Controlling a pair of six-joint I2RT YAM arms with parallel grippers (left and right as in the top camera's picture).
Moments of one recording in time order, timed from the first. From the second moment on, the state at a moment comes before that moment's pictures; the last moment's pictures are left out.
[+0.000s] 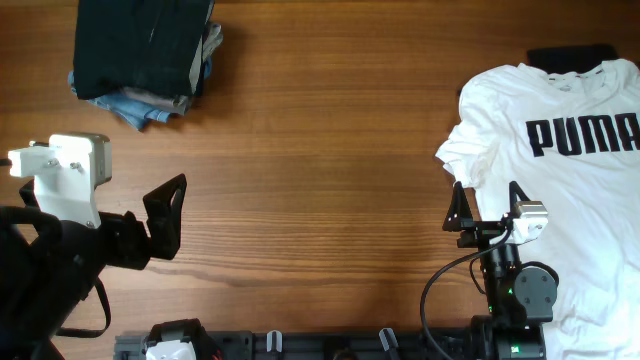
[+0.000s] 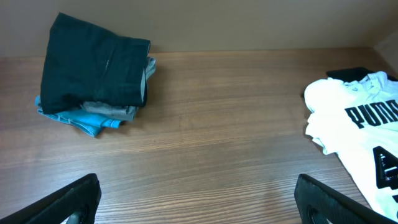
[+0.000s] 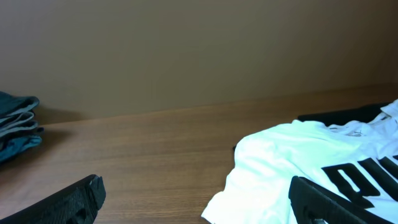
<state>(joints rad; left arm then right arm) 0.11 0.95 1.77 -1.41 0.31 0.06 0.01 0.02 0.01 0.00 -0.04 0.15</state>
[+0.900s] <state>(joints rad) 0.01 0.40 0.50 -0.12 0.22 -0.12 0.01 0.01 0.01 0.00 -0.04 0.15</state>
